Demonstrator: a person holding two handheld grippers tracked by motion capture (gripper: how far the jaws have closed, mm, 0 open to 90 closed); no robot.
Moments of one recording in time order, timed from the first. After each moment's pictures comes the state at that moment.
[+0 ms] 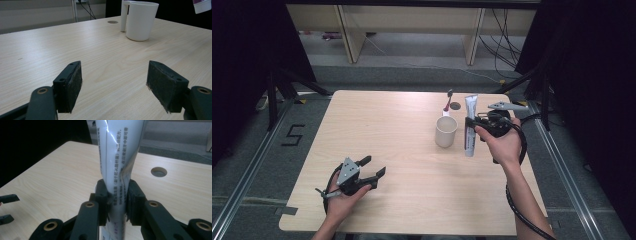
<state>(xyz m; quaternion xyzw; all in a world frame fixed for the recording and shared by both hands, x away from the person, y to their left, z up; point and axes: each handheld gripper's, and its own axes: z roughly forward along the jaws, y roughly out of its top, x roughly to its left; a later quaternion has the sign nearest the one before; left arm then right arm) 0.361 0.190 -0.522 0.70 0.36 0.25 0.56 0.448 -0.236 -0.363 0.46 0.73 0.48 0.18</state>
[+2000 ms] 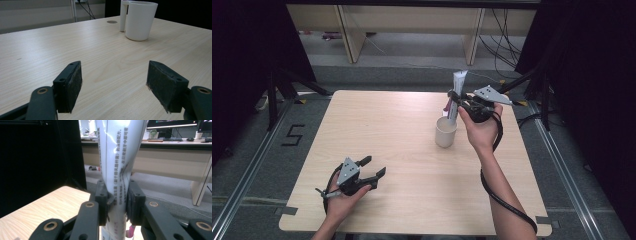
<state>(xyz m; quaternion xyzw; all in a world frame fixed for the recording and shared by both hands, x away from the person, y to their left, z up) 0.361 0.190 -0.522 0.70 0.36 0.25 0.56 0.484 -0.189 -0.357 0.39 0.65 0.58 0.29</state>
